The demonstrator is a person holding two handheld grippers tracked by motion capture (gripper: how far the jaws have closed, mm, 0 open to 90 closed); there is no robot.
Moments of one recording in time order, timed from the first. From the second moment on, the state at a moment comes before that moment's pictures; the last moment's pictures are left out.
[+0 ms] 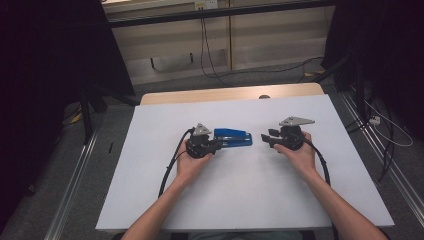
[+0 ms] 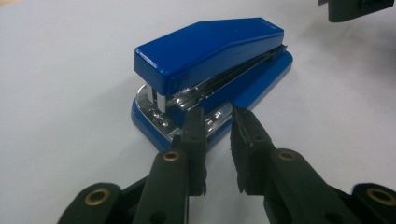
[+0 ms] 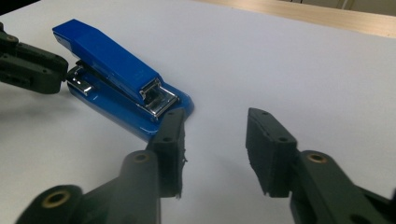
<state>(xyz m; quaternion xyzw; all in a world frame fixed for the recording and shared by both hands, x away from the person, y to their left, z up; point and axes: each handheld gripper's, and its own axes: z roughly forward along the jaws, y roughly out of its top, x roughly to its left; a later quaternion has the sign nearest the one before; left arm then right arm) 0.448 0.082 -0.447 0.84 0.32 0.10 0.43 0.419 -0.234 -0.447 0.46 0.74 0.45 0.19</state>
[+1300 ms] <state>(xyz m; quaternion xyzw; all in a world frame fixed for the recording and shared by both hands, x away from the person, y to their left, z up) 0.432 0.105 -0.428 0.81 0.33 0.15 0.46 0.398 -0.232 -0.430 0.45 0.72 0.48 0.22</state>
